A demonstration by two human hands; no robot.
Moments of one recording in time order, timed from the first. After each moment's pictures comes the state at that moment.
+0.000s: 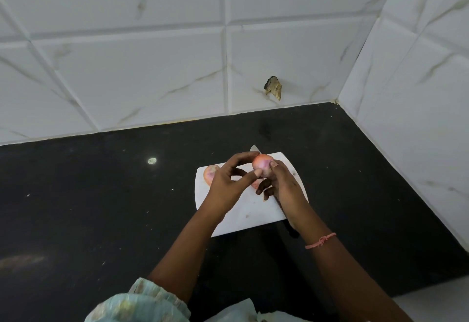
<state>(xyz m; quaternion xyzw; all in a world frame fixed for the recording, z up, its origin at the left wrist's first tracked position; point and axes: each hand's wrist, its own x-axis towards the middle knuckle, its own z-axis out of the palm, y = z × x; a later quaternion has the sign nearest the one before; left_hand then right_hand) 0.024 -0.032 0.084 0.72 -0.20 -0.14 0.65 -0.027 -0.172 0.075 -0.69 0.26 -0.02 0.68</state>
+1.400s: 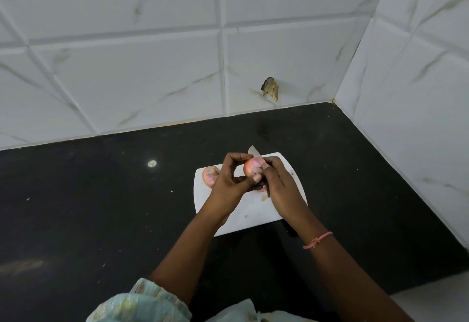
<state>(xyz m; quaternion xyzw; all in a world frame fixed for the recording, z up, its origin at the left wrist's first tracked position) 0.016 -0.036 0.084 0.64 -0.19 -0.19 0.72 -0.038 -0.167 0.081 -0.76 0.17 -0.09 0.62</state>
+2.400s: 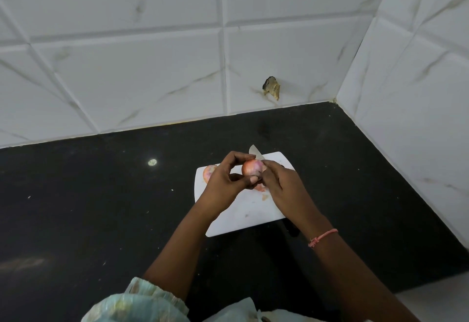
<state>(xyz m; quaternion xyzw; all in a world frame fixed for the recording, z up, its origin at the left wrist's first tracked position) 0.025 -0.024 0.091 0.71 -0.22 -0.19 0.65 -0.043 -0.175 0.087 -0.89 0.11 -0.11 0.42</state>
